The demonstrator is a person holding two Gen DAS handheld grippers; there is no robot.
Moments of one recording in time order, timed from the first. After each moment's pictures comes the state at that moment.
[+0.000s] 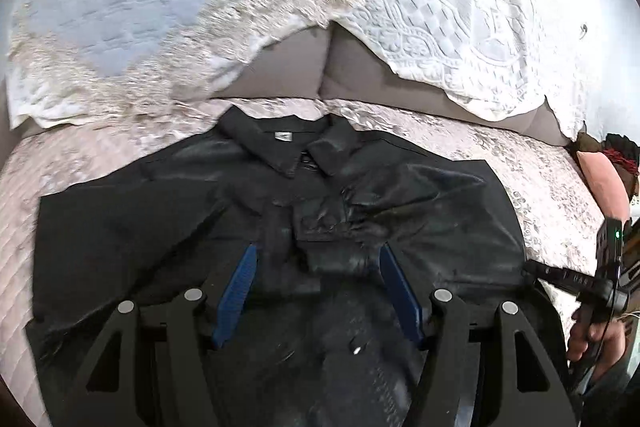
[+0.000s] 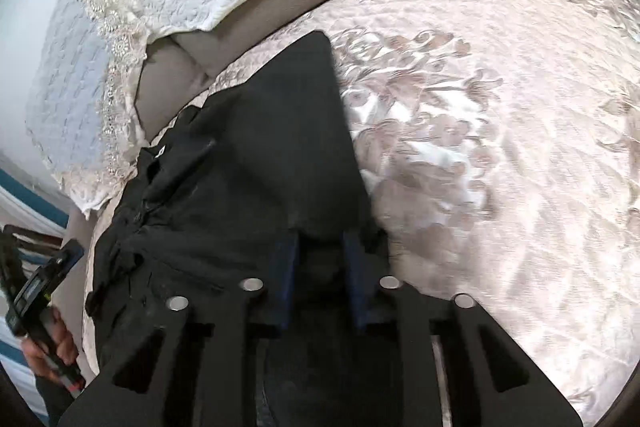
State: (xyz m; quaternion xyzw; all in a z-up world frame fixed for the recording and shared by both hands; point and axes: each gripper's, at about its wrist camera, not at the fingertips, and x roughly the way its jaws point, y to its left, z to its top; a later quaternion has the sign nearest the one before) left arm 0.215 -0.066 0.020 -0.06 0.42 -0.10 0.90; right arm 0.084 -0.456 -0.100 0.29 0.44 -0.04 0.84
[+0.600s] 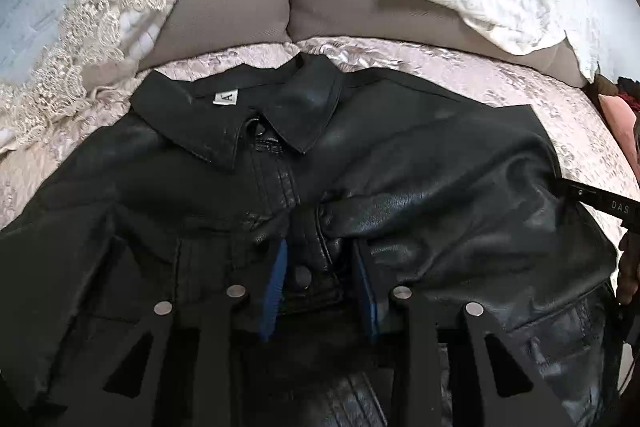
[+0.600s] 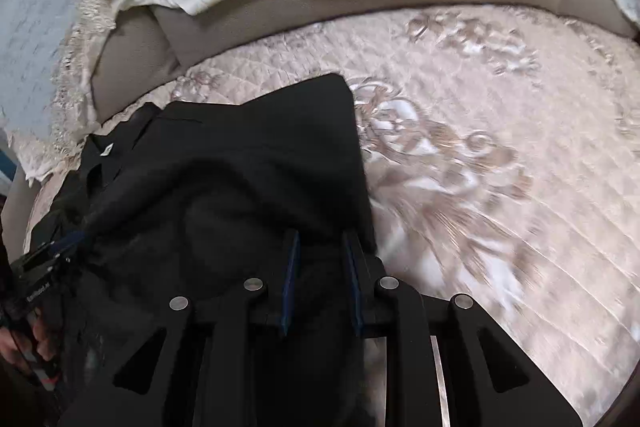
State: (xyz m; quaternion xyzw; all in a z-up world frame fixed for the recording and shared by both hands) left arm 0.295 -0.118 -0.051 0.01 0.48 -0.12 0.87; right arm 0.177 -0.442 -0.095 0.15 0.48 -0.08 0.86
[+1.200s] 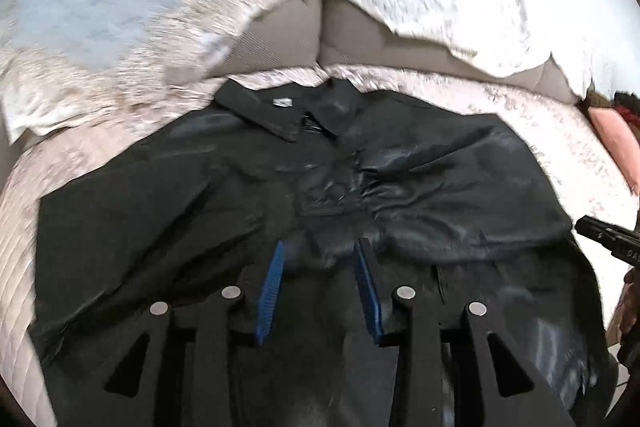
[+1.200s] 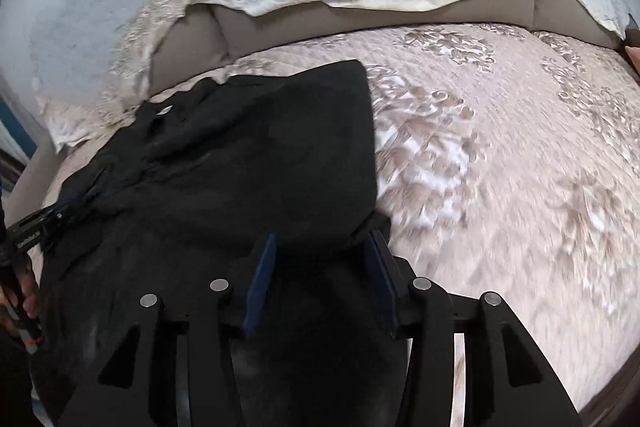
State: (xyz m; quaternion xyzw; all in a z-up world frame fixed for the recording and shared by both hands) left arm 0.189 -0.060 0.005 -0.01 0.44 -0.10 0.89; right arm 0.061 -0.386 -0.058 0.13 0.45 -0.06 0.88
